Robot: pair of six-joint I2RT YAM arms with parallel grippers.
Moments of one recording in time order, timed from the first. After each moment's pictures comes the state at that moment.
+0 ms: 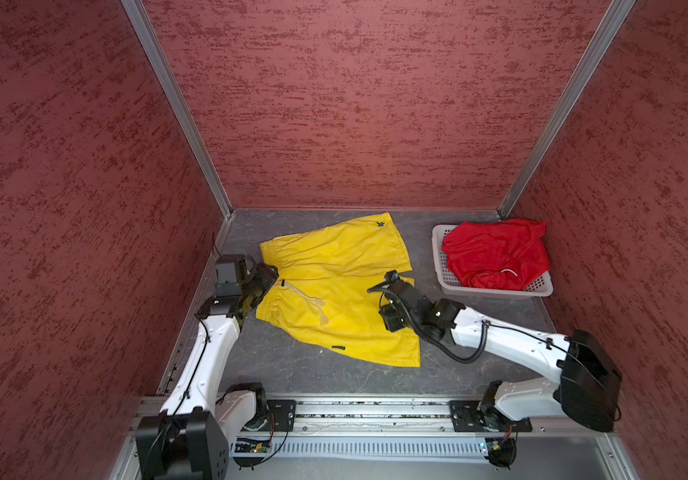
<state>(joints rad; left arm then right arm) 0.09 0.99 0.72 -0.48 0.19 -0.86 0.95 1.35 0.87 -0.50 0.25 0.49</state>
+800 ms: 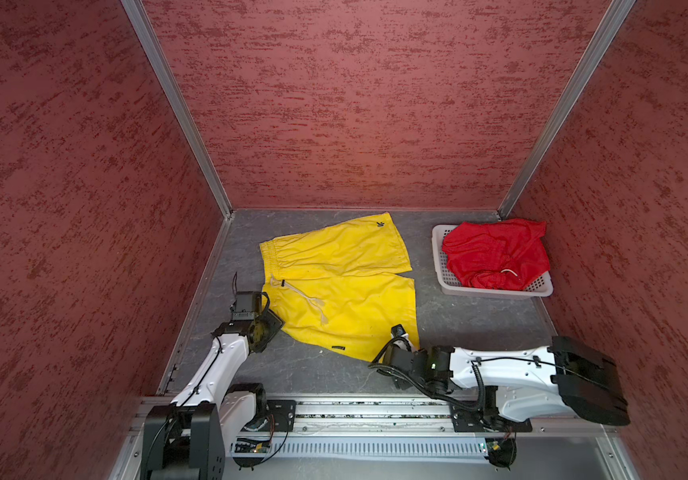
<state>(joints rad) 0.04 1.02 0.42 -0.51 0.10 -0.88 1.27 1.35 0.60 -0.56 0.30 0.86</state>
